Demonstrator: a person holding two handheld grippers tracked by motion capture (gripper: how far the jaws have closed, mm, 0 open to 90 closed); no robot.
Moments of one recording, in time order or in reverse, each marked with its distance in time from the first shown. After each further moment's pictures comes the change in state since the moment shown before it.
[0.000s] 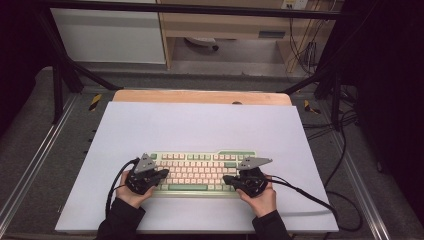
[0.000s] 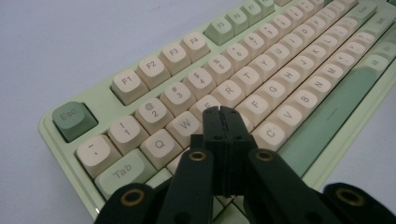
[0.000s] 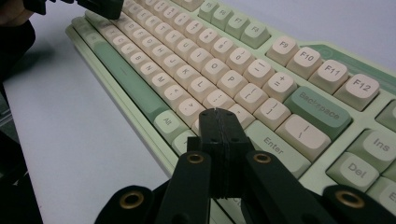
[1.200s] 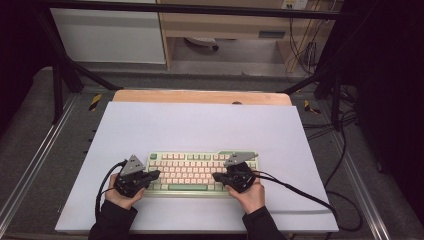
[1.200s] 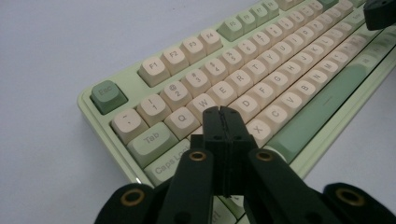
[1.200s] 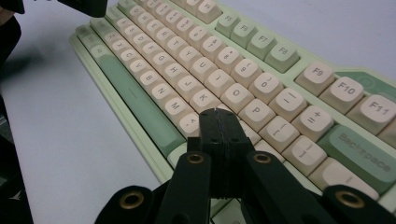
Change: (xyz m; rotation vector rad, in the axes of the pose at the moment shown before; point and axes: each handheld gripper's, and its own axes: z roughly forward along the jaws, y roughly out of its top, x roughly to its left) left arm 0.010 -0.011 -0.023 -0.027 0.006 -0.032; right arm 0.011 0.021 0.025 0.025 0.017 -0.013
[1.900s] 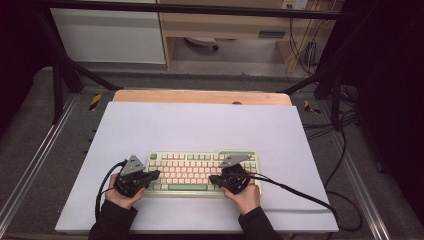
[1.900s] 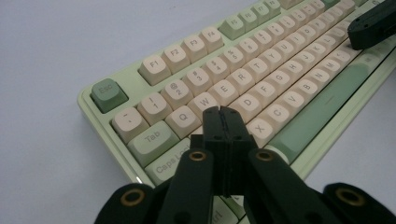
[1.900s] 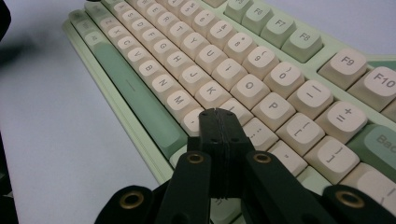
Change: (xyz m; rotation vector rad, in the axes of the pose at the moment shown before) left arm 0.001 -0.001 0.001 0.003 0.000 -0.004; right arm 0.003 -0.004 0.017 0.027 0.012 -0.004
